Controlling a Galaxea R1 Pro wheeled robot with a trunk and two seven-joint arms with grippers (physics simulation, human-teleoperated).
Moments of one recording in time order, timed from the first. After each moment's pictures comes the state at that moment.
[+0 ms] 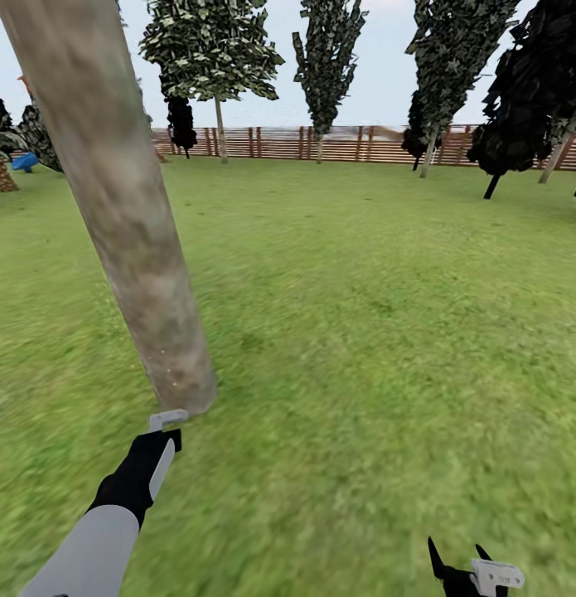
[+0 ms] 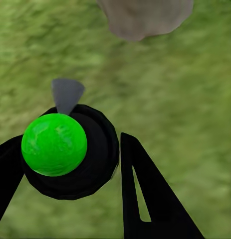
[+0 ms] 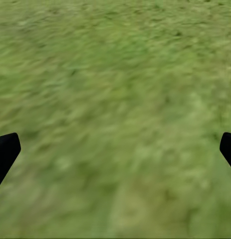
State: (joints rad) left arm -0.67 -0.03 0.23 -0.71 -0.04 0.50 0.32; right arm -0.37 -0.19 0.11 -0.03 -0.43 -0.93 0.23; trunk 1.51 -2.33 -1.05
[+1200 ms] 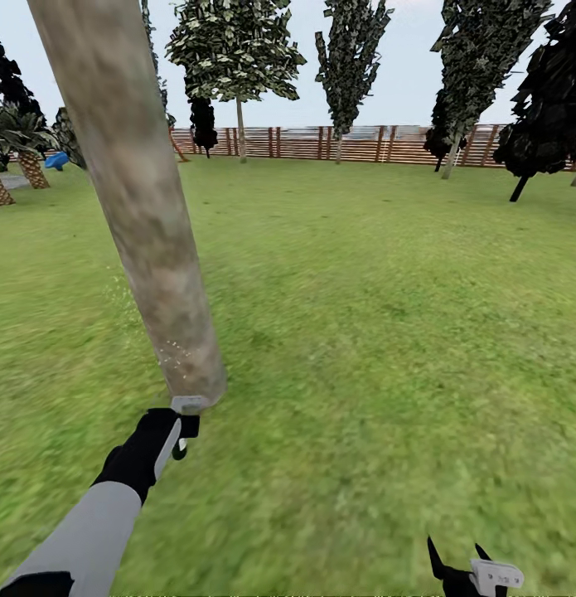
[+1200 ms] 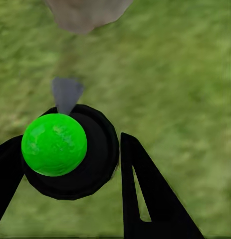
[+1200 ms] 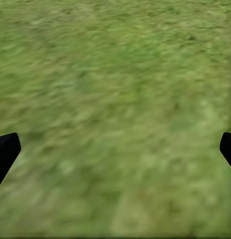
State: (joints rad) left arm -0.74 0.00 0.08 -0.73 -0.06 0.68 0.09; right arm -0.37 -0.18 0.11 -0.03 -0.43 -0.93 0.23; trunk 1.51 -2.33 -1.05
